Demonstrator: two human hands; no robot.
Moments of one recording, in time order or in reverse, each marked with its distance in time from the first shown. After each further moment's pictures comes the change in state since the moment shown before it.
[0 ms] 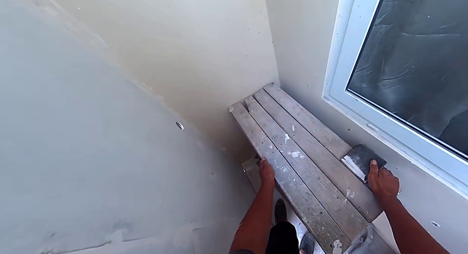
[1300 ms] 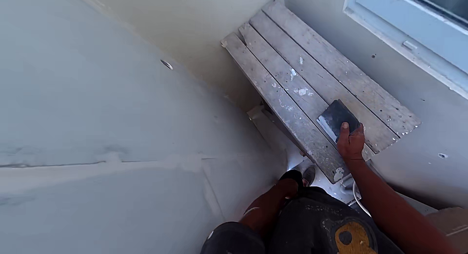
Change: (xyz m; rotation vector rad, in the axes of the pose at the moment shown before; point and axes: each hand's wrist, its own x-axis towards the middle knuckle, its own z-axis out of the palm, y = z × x) left_hand -0.178 -0.172 -0.096 1.455 -1.422 0.054; right_hand -0.149 -0.021 0.076 0.465 0.105 -0.428
